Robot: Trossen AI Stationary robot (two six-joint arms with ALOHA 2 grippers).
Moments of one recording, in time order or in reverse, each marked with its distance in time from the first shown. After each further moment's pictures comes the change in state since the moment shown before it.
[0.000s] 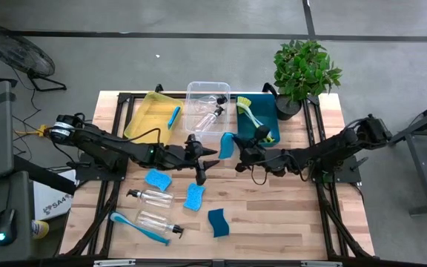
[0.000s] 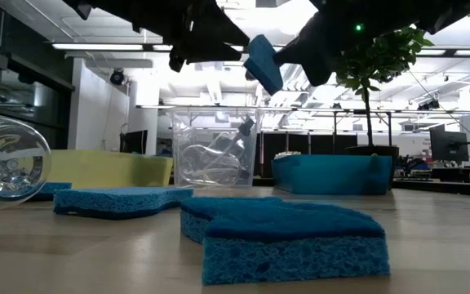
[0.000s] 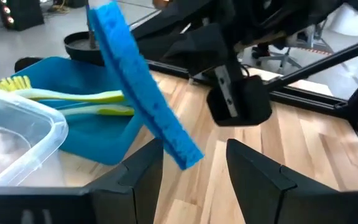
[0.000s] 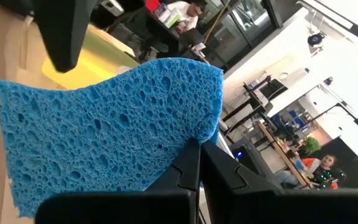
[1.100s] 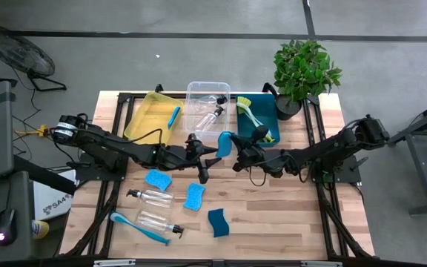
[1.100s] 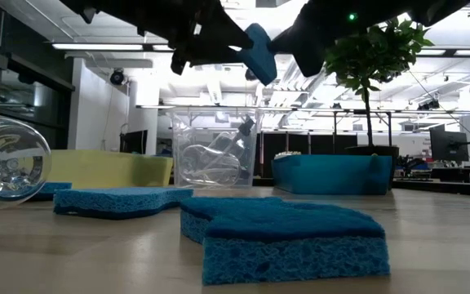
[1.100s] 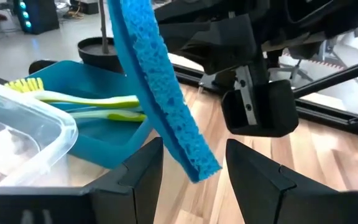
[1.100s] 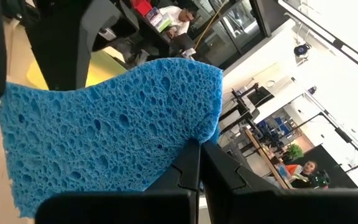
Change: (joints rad) left arm 0.000 0.033 0.000 0.060 -0.051 -0.018; right arm 0.014 0.028 0.055 0.037 0.037 -0.099
